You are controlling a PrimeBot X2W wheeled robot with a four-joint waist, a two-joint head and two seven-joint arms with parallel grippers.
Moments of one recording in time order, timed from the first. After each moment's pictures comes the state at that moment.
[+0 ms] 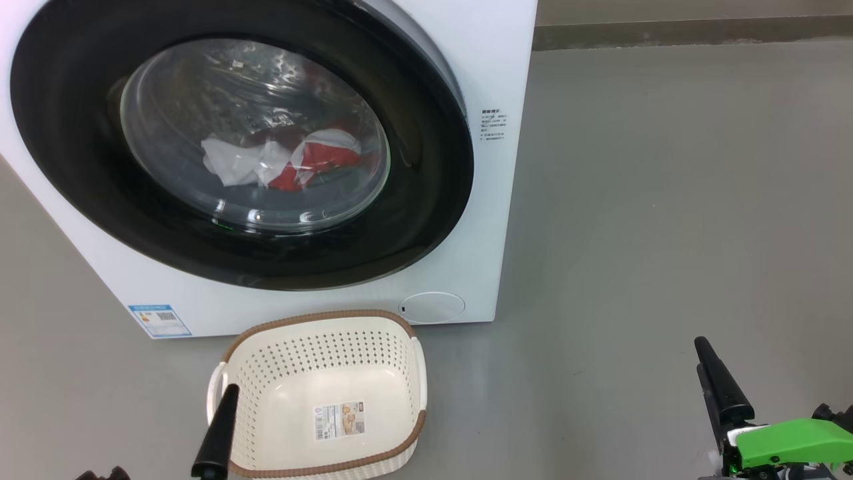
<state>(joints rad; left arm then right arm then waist) -0.02 0.03 0.03 0.29 -1.40 -0.12 0.04 0.00 -0.05 -0.09 0.30 1.46 0.13 0.04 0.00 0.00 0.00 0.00</state>
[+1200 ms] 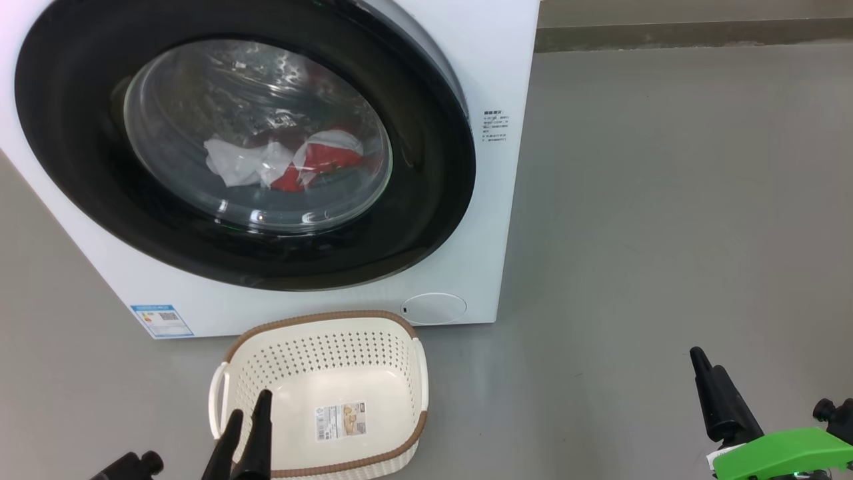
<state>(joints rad) 0.01 0.03 -0.04 0.23 -0.90 -0.06 -0.06 0.04 -0.09 -0.05 0.26 1.07 0.13 -0.06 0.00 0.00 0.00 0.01</state>
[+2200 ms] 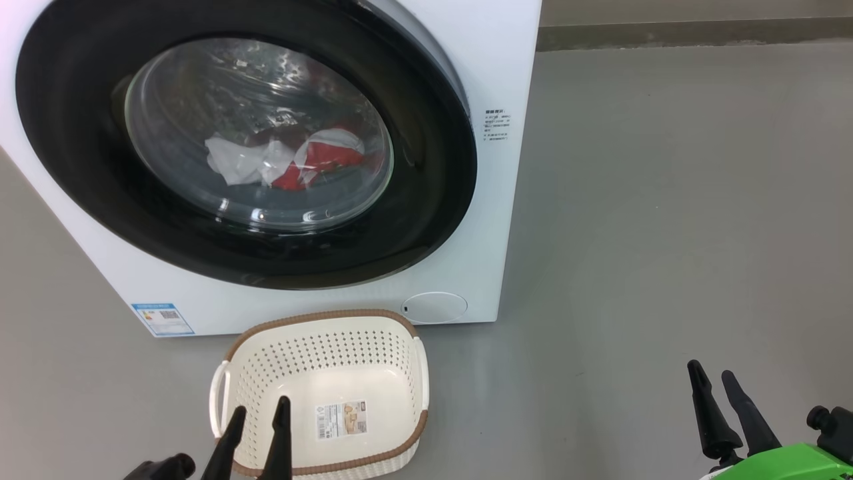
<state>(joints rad) 0.04 0.04 -0.09 0.19 -0.54 -0.03 -0.14 0.08 -0.12 -0.02 0.25 0.83 0.13 -0.14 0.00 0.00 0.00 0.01</state>
